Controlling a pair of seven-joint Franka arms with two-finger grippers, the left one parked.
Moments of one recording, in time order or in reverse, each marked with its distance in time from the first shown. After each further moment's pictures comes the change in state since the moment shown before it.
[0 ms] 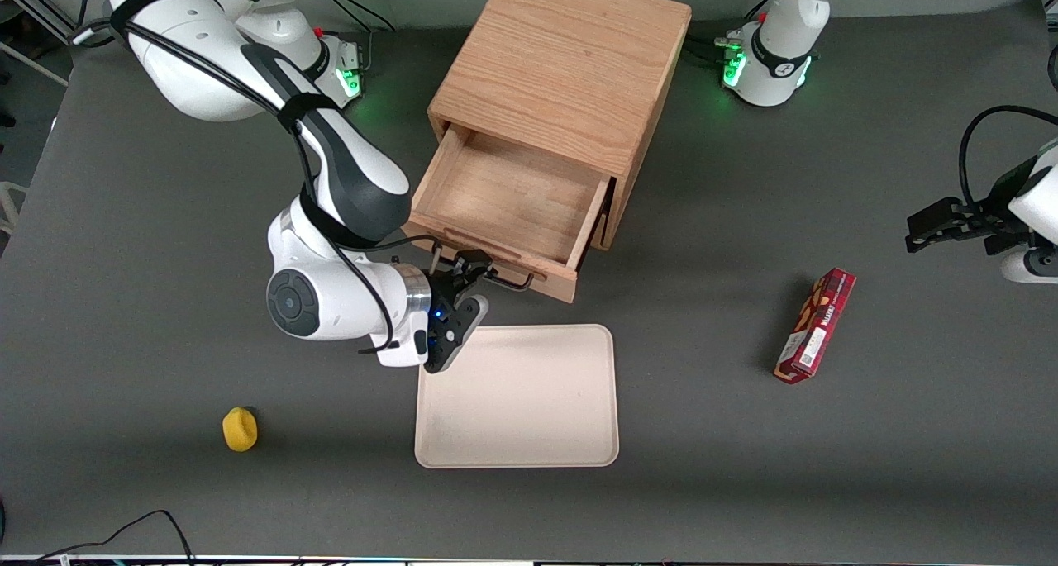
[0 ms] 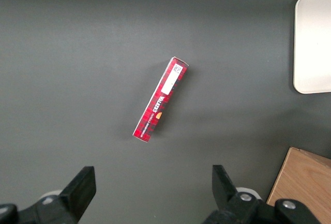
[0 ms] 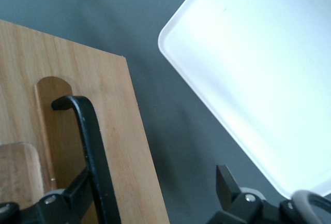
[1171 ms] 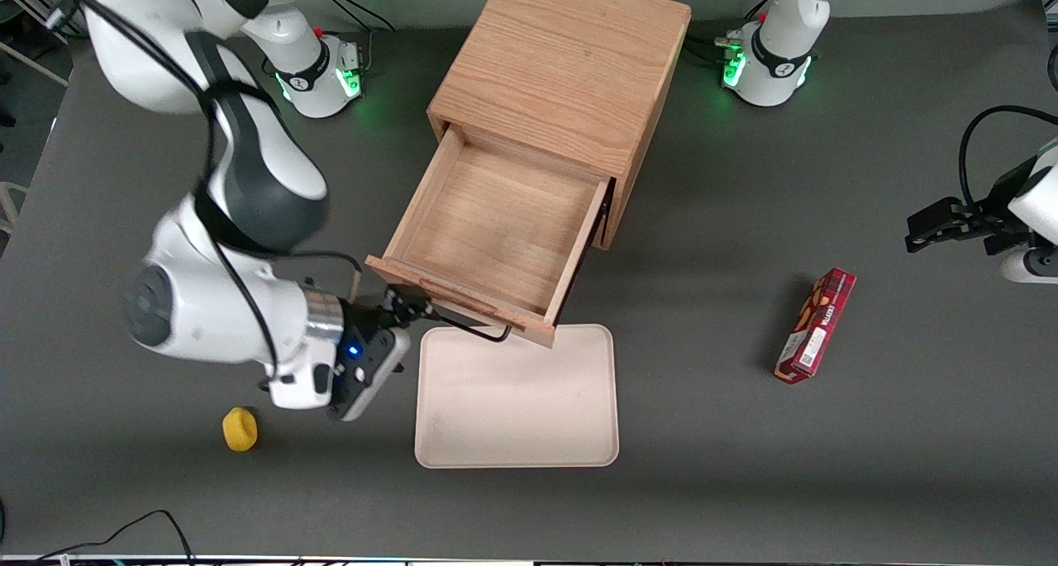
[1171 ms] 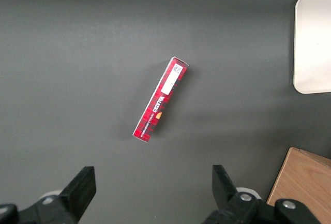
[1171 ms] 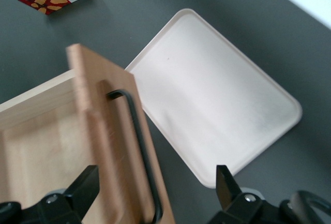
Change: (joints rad) arm 0.001 -0.066 -0.110 0.261 -0.050 -0.149 -0.038
